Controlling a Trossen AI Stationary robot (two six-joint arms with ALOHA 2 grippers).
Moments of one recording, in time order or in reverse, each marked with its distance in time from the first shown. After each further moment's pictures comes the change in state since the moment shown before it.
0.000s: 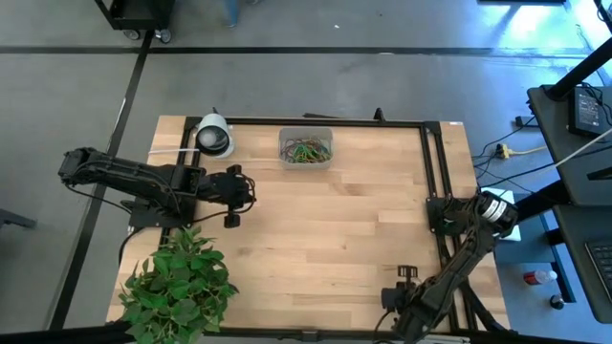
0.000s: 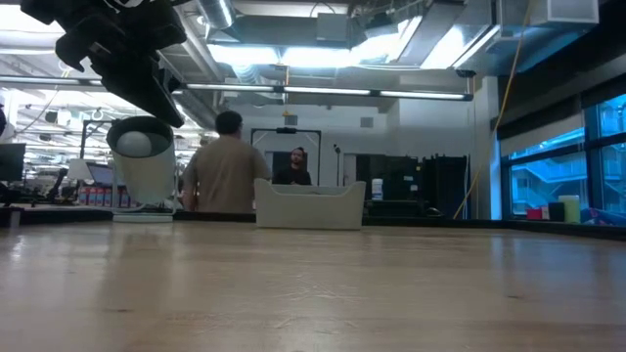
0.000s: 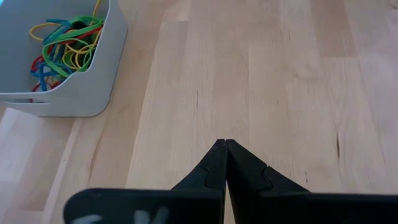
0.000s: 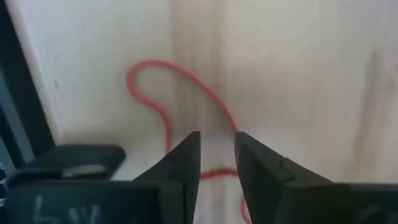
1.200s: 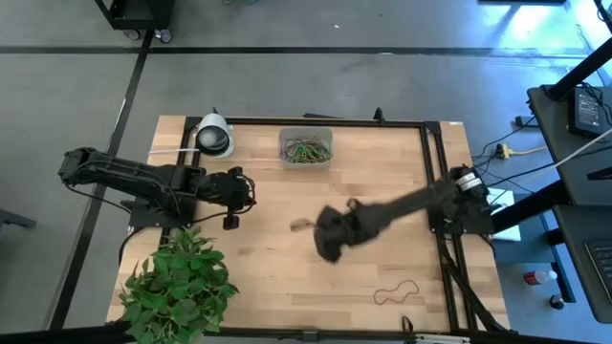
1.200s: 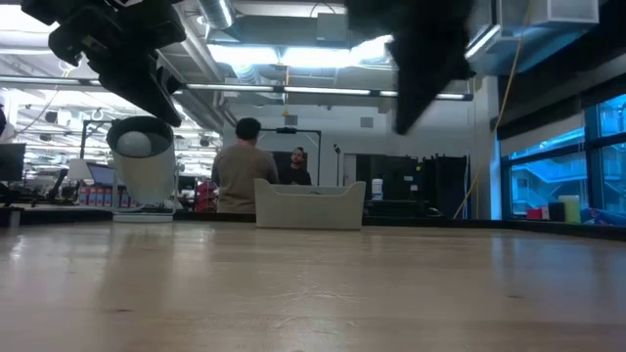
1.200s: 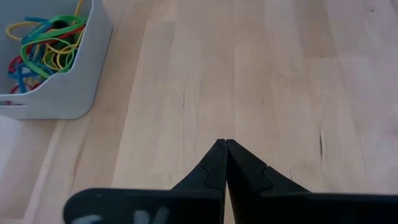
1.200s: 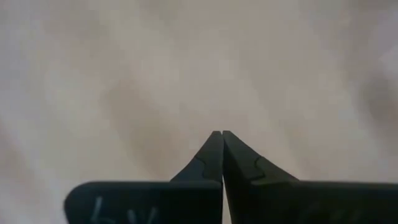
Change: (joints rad) left arm 0.000 0.000 0.000 0.003 0.052 -0.003; right arm -0.647 -0.003 0.379 -0.182 0.272 -0.188
